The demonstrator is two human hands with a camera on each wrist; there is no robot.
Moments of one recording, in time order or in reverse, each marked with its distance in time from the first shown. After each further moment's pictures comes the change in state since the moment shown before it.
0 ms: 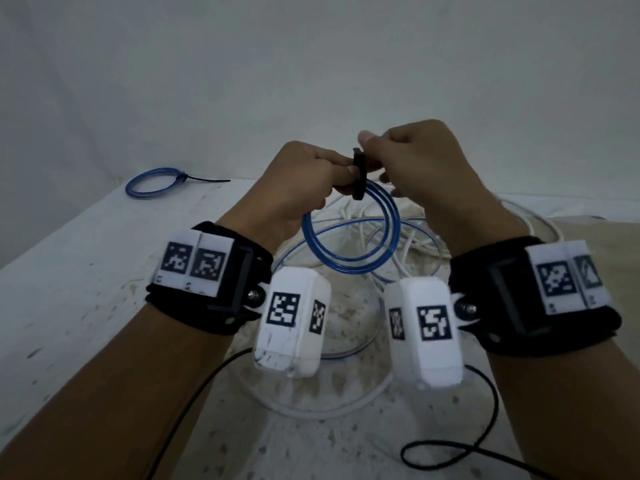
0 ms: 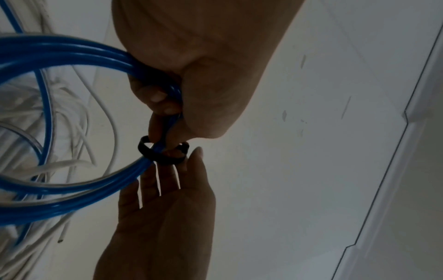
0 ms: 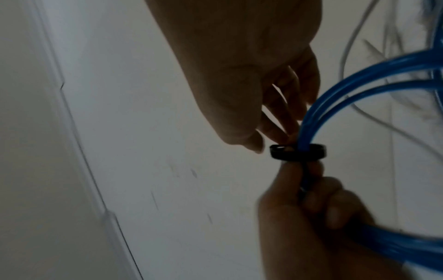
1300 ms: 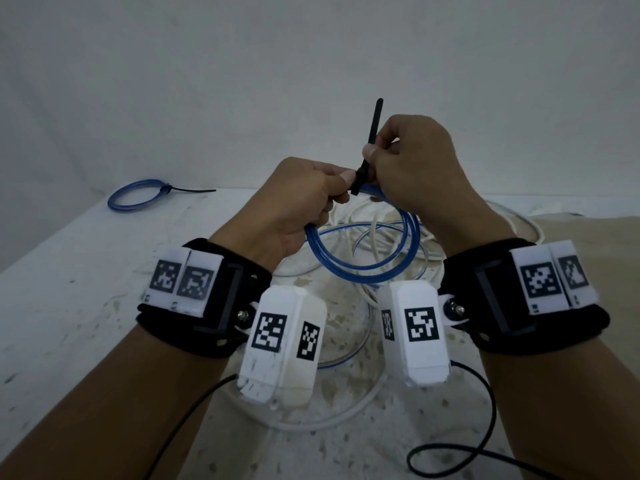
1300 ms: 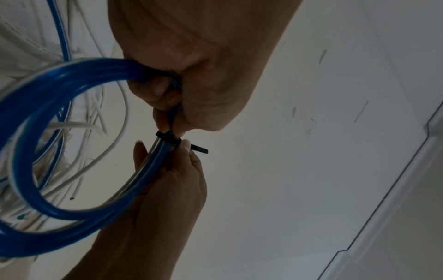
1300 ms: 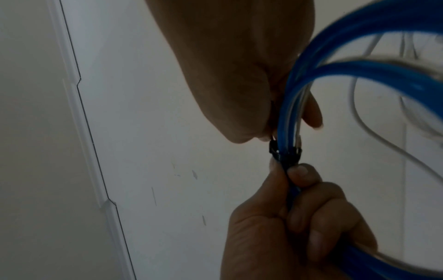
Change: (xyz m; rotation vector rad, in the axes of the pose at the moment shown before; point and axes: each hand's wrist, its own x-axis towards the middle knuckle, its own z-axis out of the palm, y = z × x) left_hand -0.002 0.001 0.015 -0.215 -0.070 -0.101; right_hand 0.015 0.015 -0.006 -0.125 0.097 -0.140
